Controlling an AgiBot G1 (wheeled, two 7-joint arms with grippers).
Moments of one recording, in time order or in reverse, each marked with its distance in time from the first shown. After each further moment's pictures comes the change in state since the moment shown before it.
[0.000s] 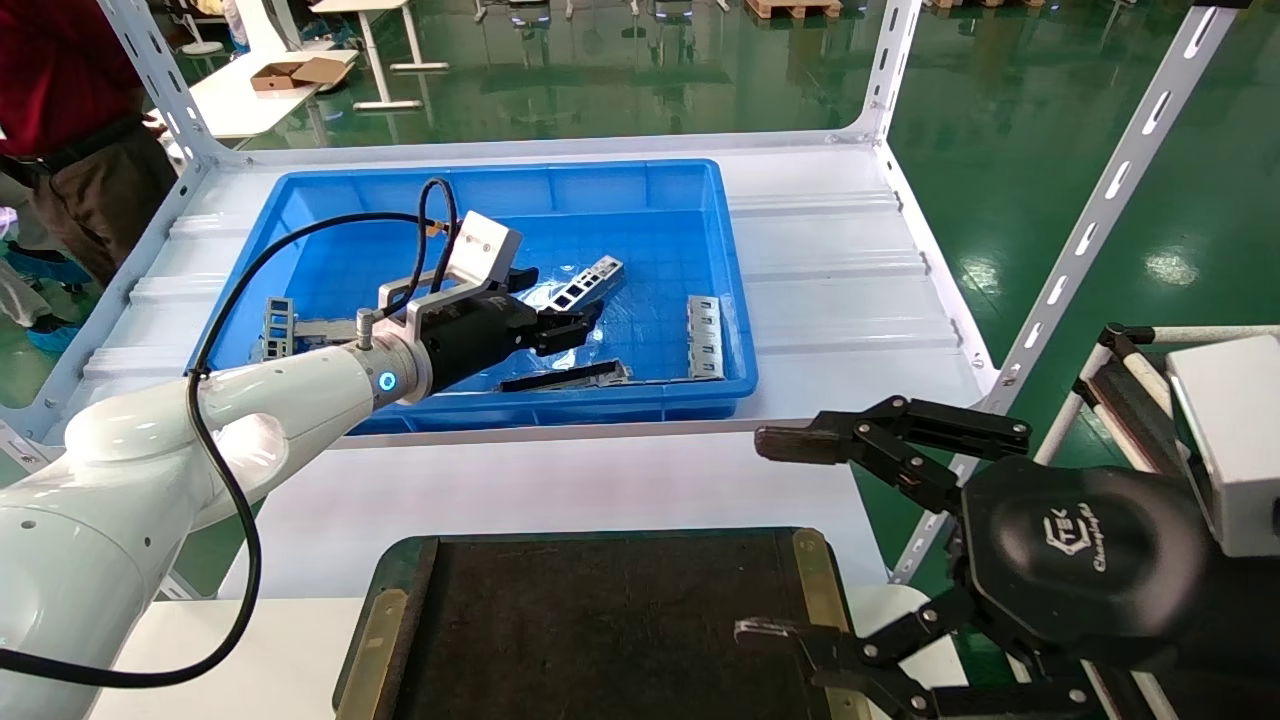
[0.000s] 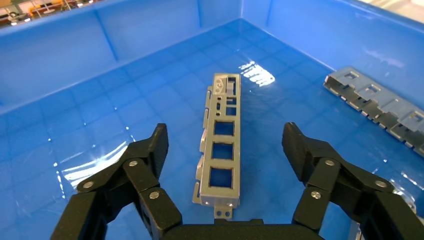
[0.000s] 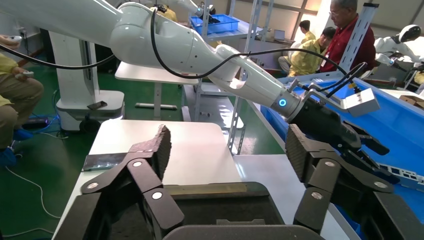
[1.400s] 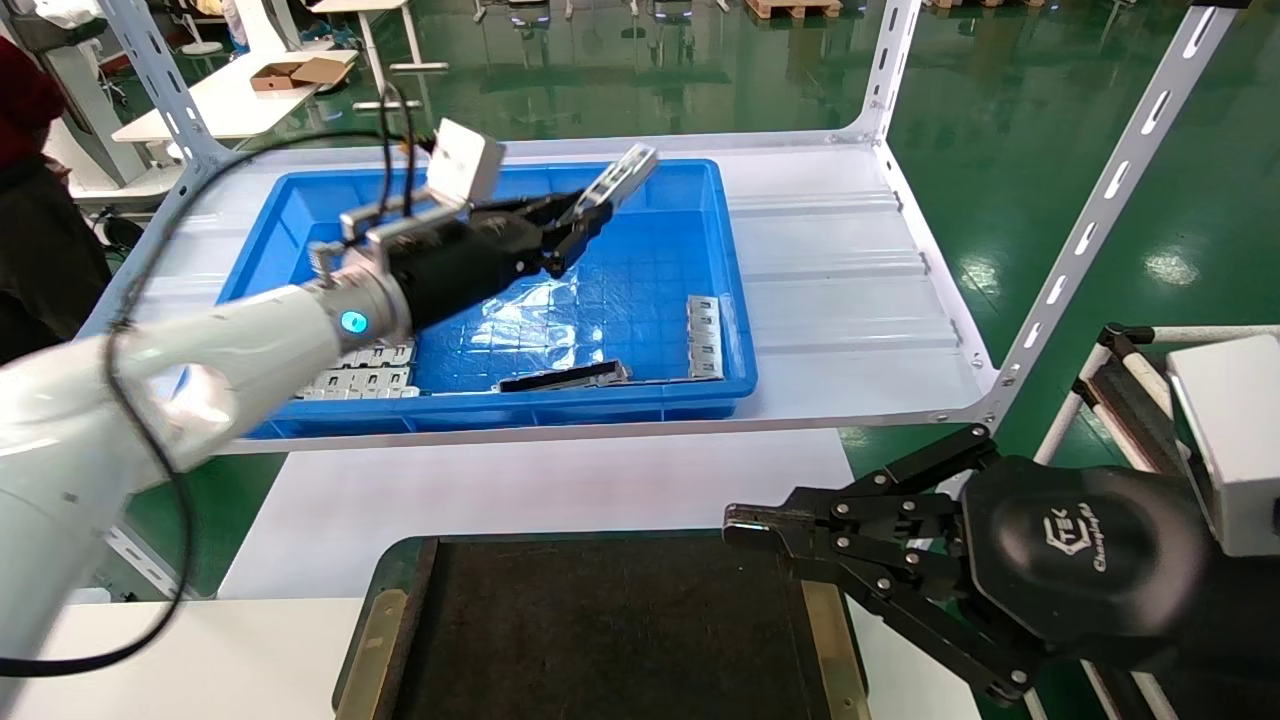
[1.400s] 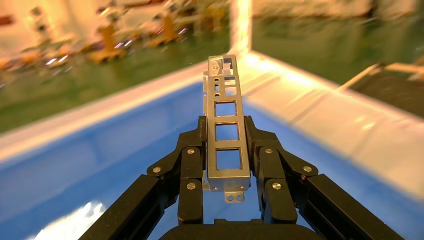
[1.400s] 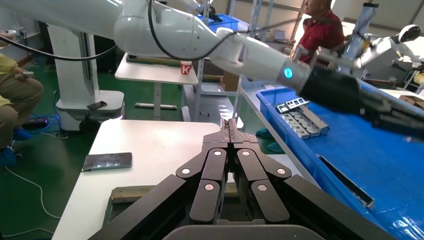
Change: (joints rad) left arm -0.043 -0.082 0.040 -0.071 -0.192 0.227 0.012; right arm 0.000 0.000 0.000 0.000 0.000 0.000 0.000
